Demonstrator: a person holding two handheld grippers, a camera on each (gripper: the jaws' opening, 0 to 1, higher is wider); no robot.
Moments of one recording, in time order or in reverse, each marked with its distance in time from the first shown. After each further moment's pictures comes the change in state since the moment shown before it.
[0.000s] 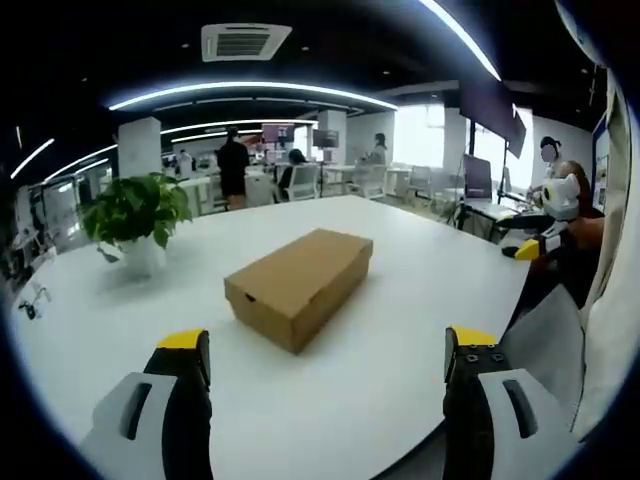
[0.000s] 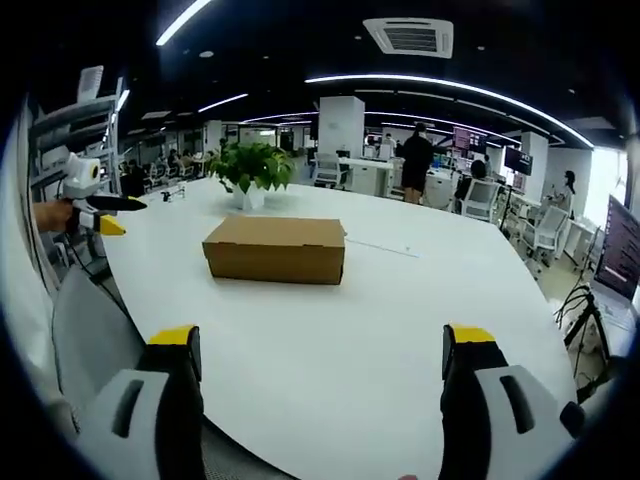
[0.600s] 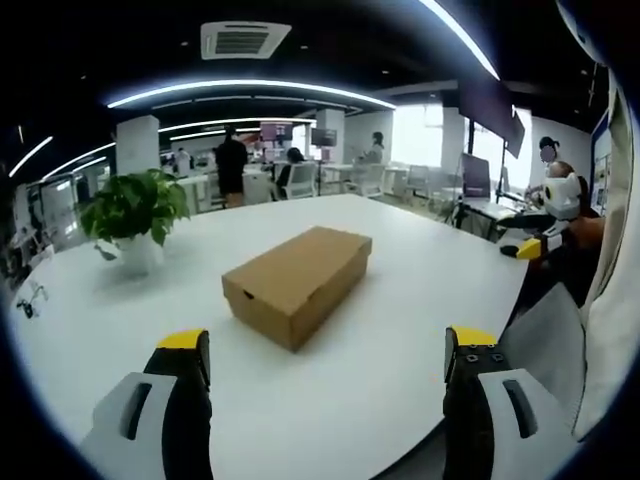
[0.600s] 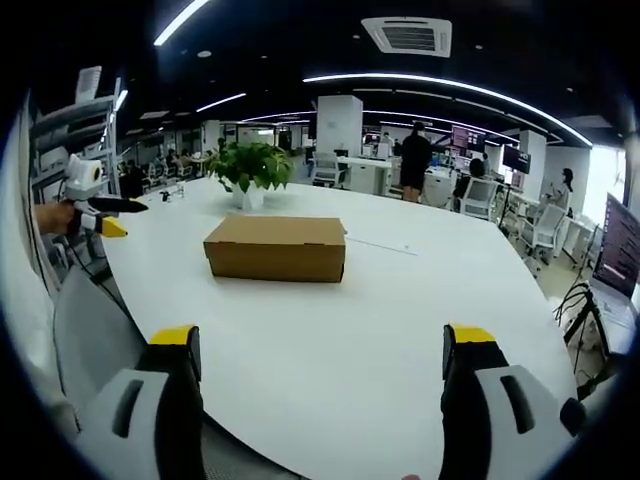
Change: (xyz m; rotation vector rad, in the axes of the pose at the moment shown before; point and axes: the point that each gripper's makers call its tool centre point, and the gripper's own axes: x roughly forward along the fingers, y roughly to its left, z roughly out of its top) left arm 0.002 0.000 -0.004 -0.002 0.008 -0.013; right arm -0.002 0.003 -0.002 0.004 0.005 -0.004
